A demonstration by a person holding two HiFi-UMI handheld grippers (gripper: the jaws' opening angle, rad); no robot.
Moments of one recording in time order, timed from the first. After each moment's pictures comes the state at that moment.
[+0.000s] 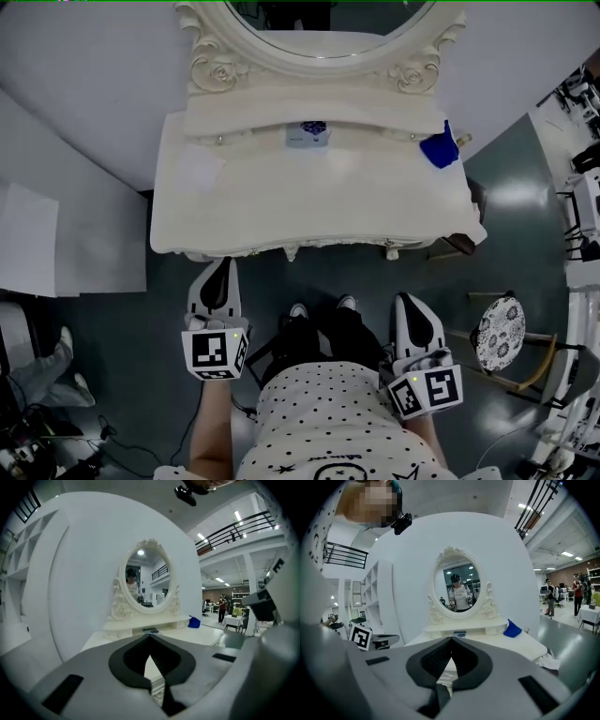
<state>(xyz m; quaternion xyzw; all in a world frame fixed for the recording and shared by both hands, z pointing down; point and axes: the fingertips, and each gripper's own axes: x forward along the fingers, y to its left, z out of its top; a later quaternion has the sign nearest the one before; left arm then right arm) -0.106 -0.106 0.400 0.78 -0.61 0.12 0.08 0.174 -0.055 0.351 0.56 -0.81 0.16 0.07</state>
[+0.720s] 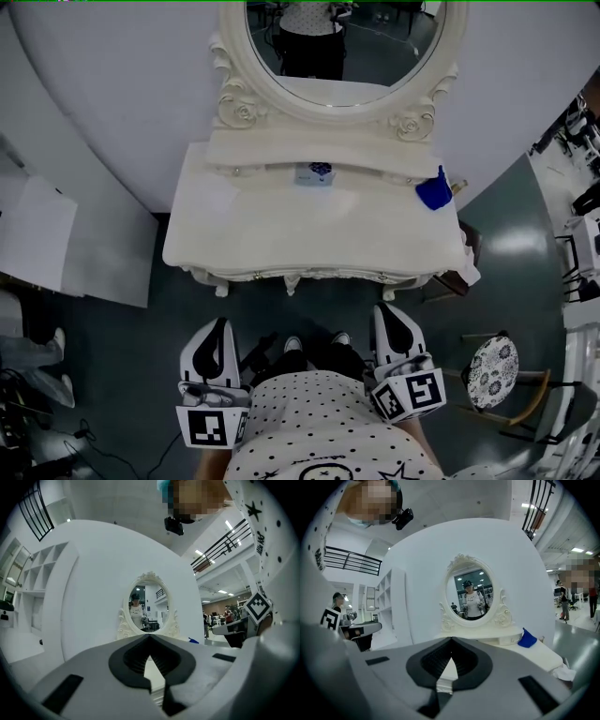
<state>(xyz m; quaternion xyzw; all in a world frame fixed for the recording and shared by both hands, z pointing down) -0.085 -0.004 0.276 0.76 -0.65 0.03 -0.01 0.151 -0.059 0.315 0.50 -0.86 0.12 0.04</state>
